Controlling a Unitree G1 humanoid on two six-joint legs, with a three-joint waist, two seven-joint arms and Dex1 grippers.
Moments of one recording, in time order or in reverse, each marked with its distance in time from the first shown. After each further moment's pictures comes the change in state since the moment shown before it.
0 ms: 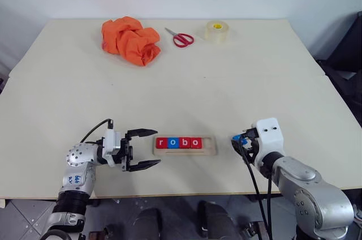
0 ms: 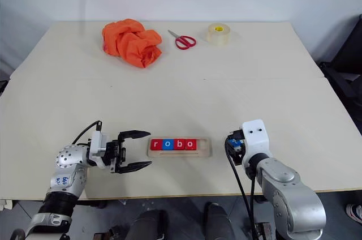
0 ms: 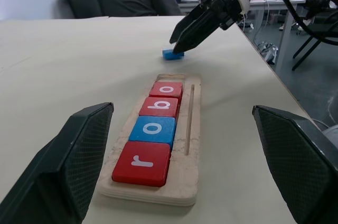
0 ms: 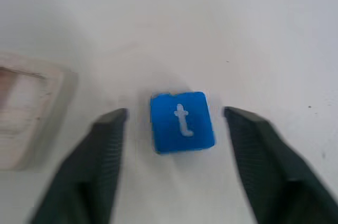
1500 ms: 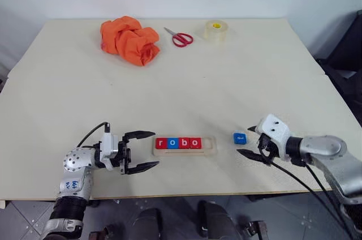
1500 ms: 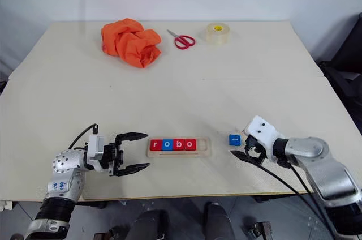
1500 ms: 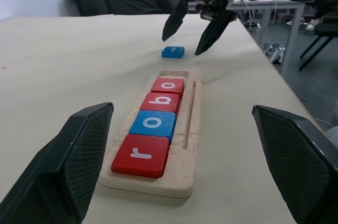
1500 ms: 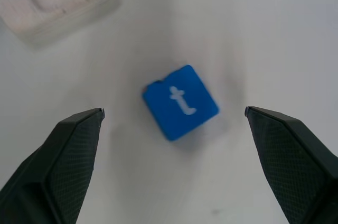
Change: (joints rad) left arm 0.064 -0.005 0.020 -0.048 -0.002 -0.008 0.043; right arm -0.090 -0.637 0.180 0.630 0.023 -0.862 0.696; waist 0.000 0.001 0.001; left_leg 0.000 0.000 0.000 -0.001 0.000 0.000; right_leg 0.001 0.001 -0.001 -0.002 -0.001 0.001
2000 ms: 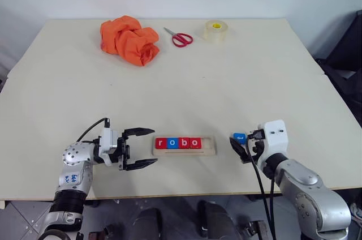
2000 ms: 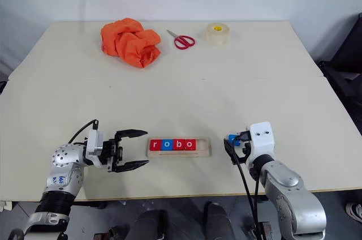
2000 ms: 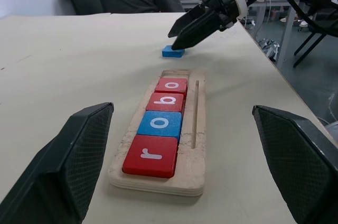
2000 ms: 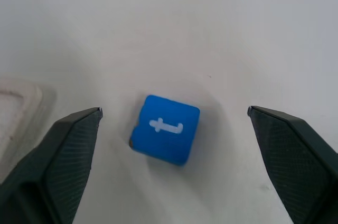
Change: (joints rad) left arm -0.065 0.019 0.000 0.058 0.000 0.012 -0.054; right arm 0.194 0.529 -0.212 -0.459 0.055 0.493 -0.639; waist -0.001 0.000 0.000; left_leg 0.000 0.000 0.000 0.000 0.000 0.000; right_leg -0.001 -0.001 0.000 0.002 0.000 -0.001
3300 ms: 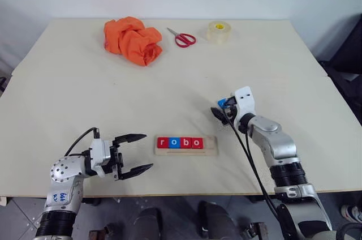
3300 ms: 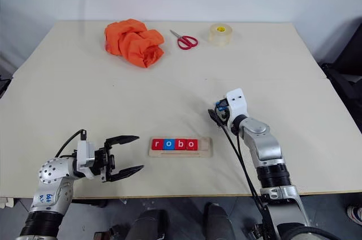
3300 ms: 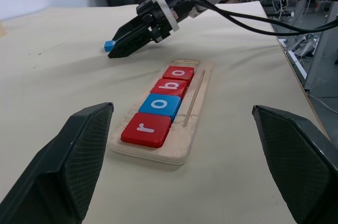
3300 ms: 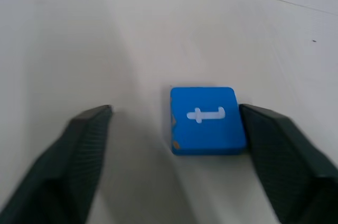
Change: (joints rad) left arm 0.186 0.026 0.050 -0.195 0.000 0.008 0.137; right arm -0.550 0.062 0.182 0.935 -0.129 -0.561 0.133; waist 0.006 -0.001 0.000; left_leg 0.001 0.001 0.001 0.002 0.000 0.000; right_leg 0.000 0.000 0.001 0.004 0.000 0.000
